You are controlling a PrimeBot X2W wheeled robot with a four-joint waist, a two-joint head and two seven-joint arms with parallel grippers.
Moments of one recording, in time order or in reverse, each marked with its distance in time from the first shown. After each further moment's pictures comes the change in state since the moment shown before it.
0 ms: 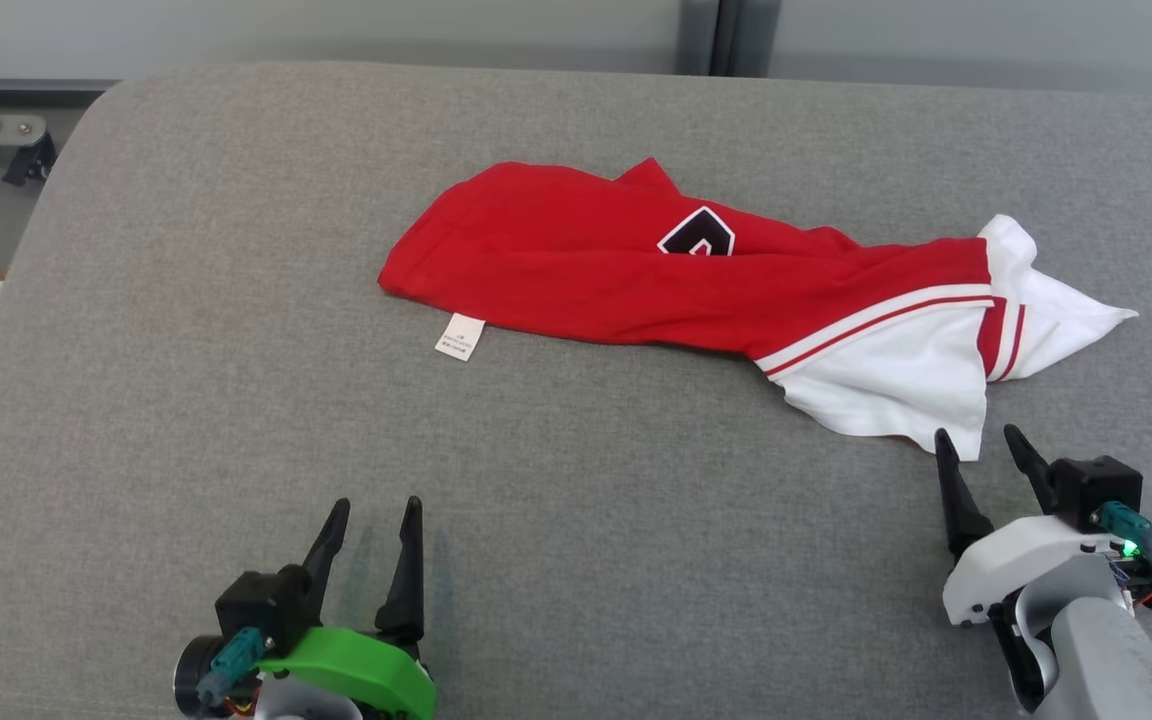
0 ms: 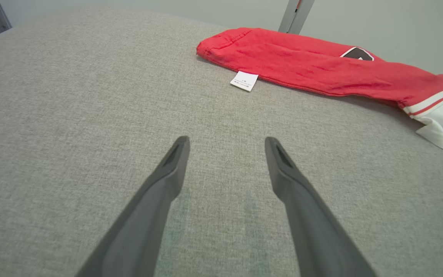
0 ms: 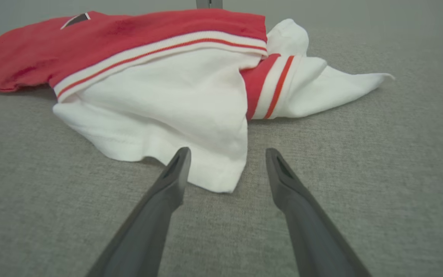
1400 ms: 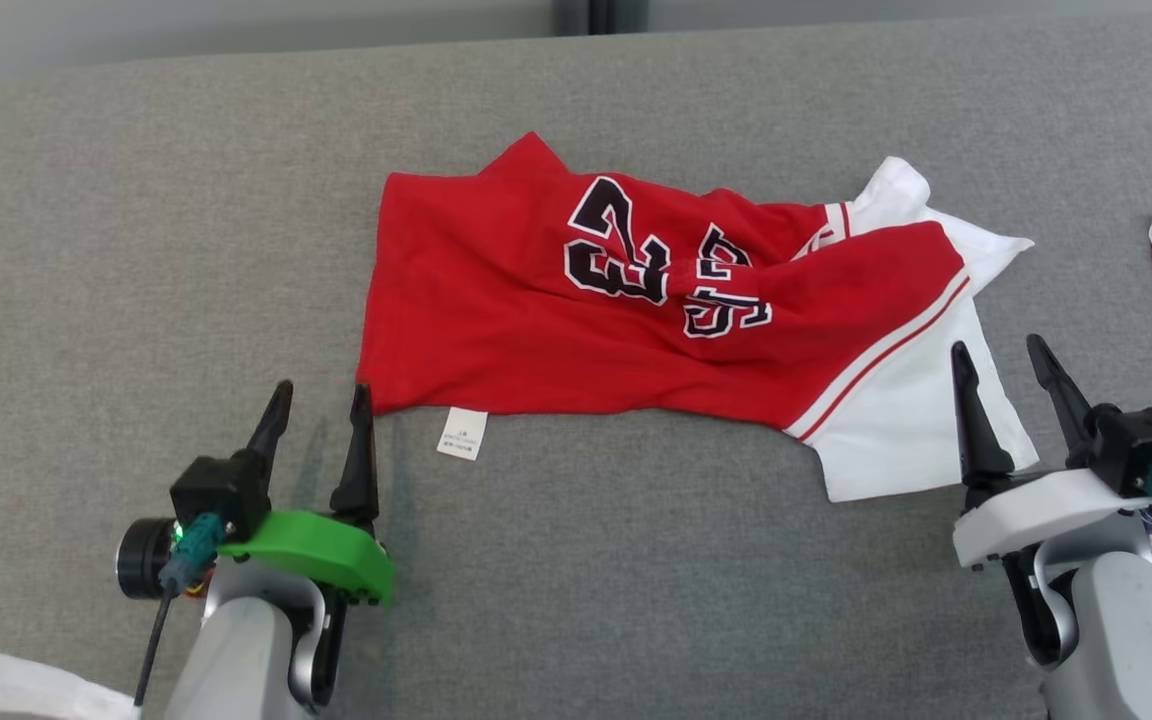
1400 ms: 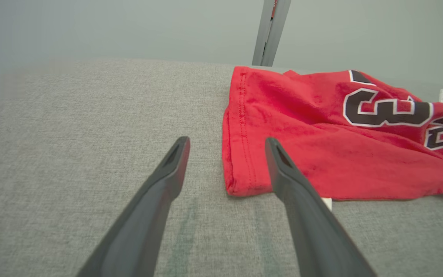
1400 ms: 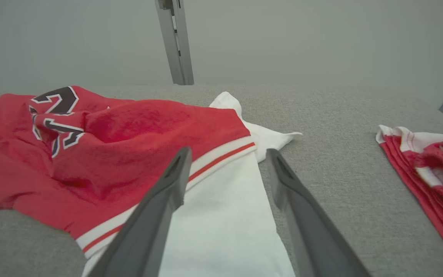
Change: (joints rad) left arm -0.183 0.000 0.089 0.061 0.106 0.000 0.000; right arm 0.027 -0.008 0.018 -0.263 0.056 0.001 -0.001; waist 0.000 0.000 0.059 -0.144
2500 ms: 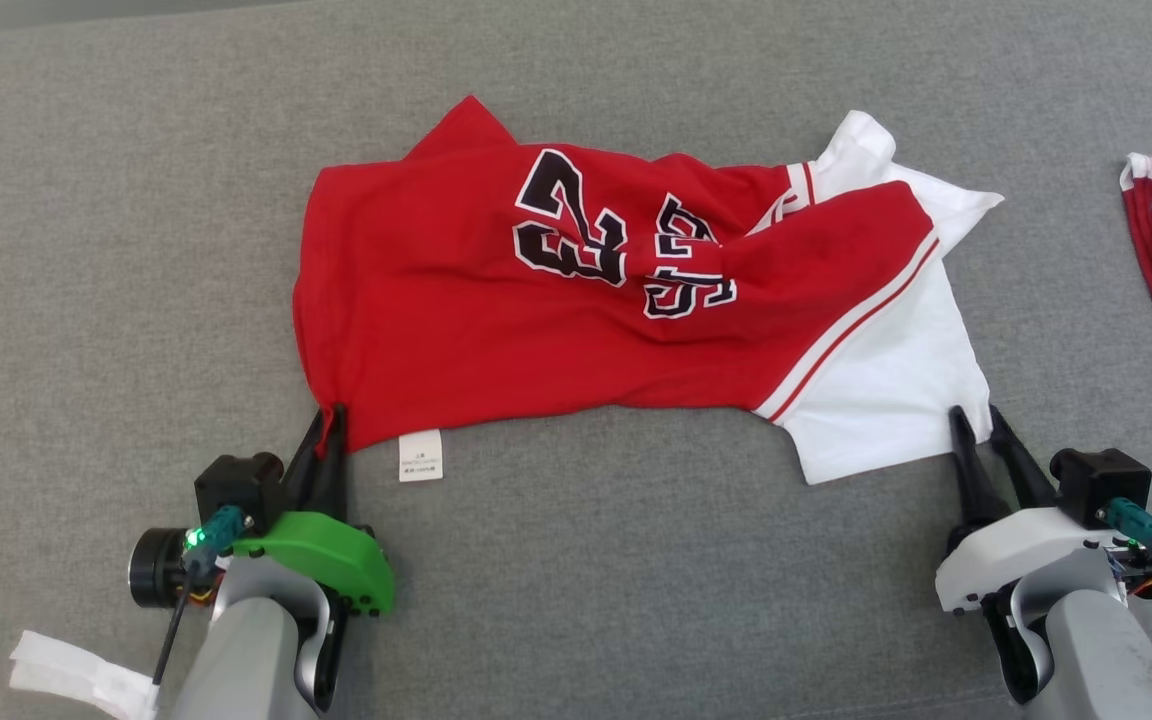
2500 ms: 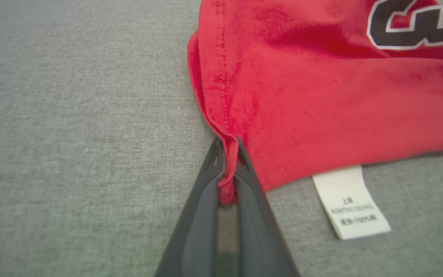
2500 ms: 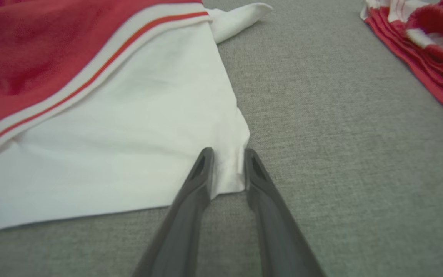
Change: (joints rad) left arm -0.085 0.002 -0.013 0.234 0.030 0.000 -0.010; right arm -0.019 0.019 0.005 0.216 -0.006 0.000 -0.005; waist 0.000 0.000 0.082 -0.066
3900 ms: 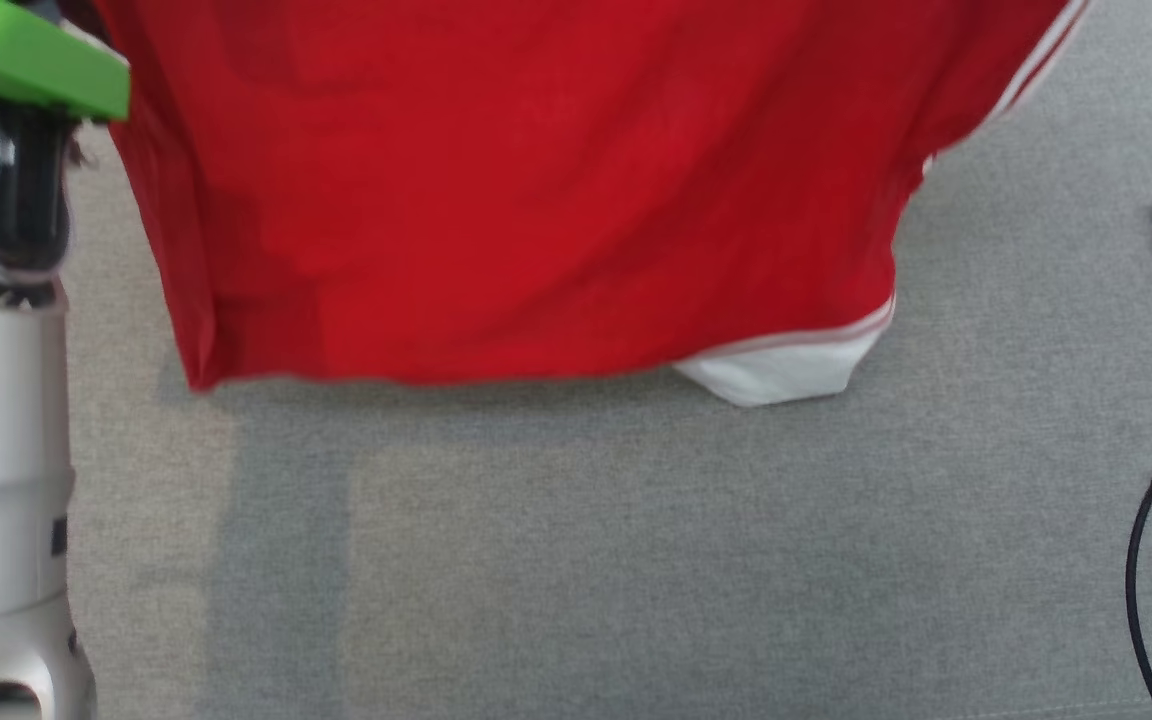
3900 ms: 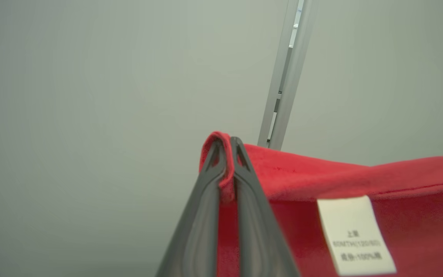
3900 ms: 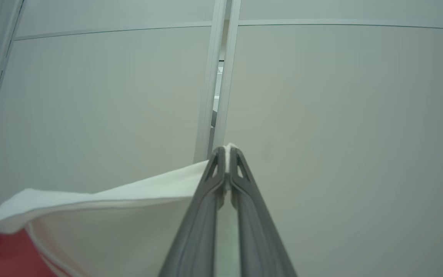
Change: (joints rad) left arm -0.551 0.214 0.040 -0.439 -0.379 0.034 0.329; right arm -0.833 -0.216 0.171 -0.286 0.203 0.000 0.061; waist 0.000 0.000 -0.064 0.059
